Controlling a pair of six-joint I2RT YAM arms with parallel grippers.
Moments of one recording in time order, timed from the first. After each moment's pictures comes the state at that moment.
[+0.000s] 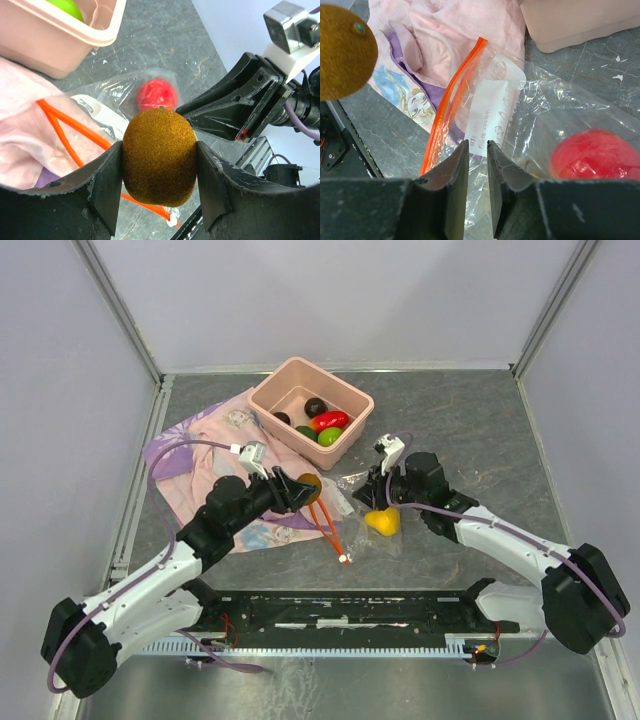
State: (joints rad) left arm -0.65 0.86 0.49 0.18 0.11 -0.66; right arm 0.61 1.22 0.64 0.14 -0.32 0.26
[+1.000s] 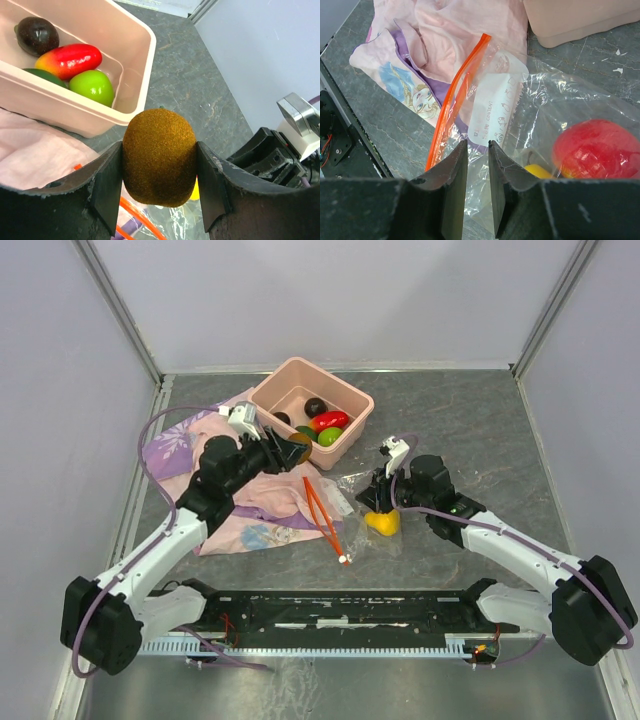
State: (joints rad) left arm -0.47 1.05 0.72 0.19 0.20 -0.58; right arm 0.61 1.14 0.62 0.09 -0.32 0.27
